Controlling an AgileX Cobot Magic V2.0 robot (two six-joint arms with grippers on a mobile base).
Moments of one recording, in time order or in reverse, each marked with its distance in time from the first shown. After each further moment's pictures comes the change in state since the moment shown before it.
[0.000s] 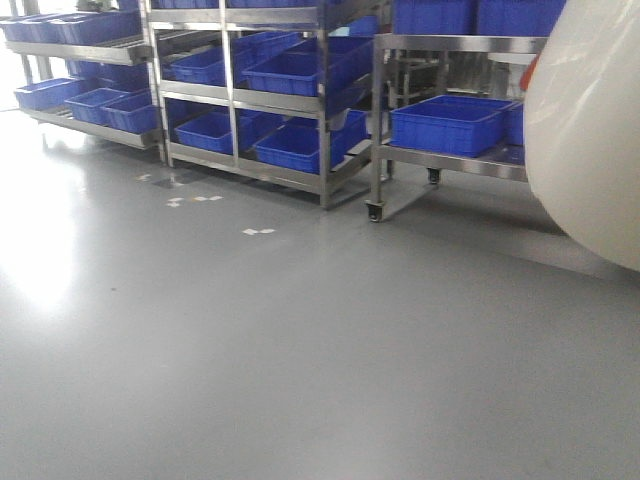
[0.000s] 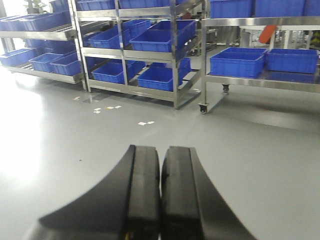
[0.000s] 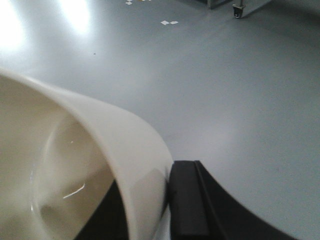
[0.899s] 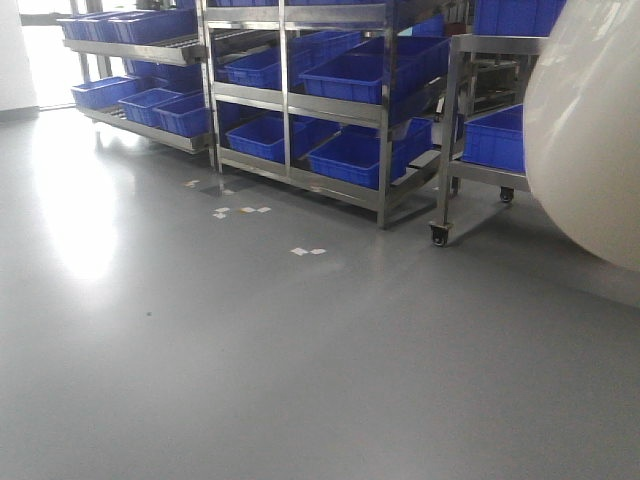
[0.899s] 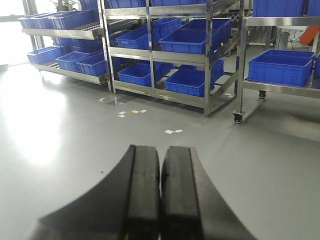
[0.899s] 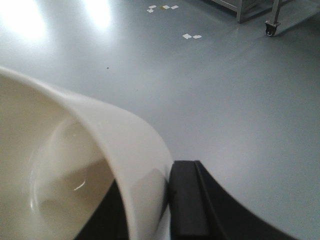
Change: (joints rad) left arm 0.000 0.000 0.000 0.000 0.000 0.000; right arm 0.000 0.000 0.000 0.000 0.000 0.000
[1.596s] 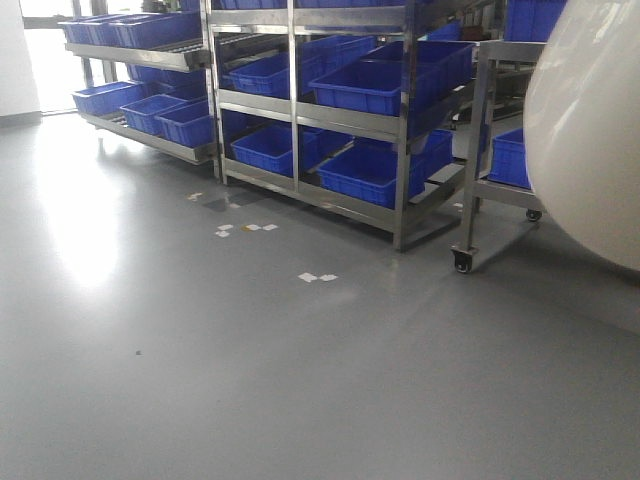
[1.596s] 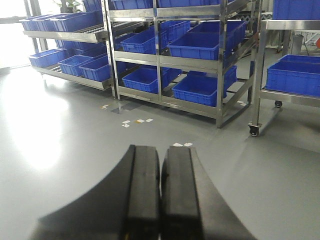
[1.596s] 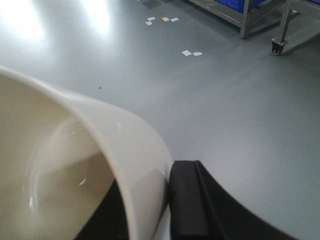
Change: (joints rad) left arm 0.000 0.000 0.000 0.000 0.000 0.000; right arm 0.000 0.000 0.000 0.000 0.000 0.000
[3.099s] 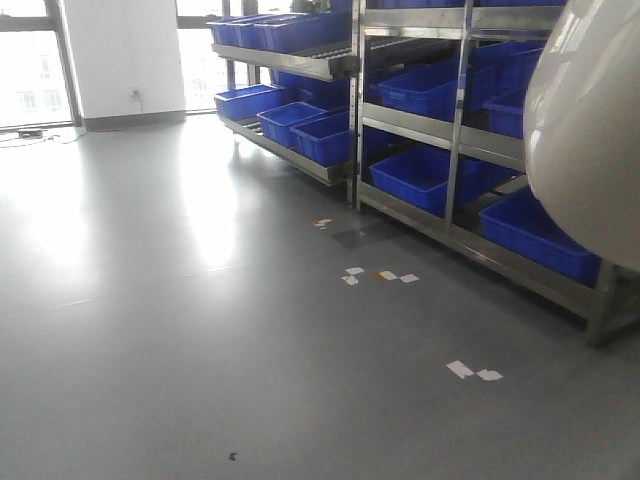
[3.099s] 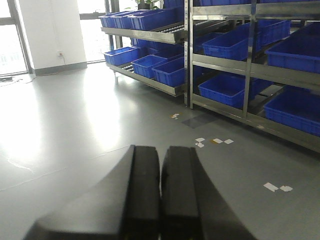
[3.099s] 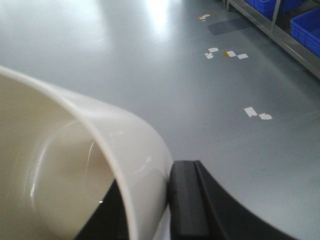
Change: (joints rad) left arm 0.000 0.000 0.000 0.000 0.000 0.000; right arm 0.000 0.000 0.000 0.000 0.000 0.000
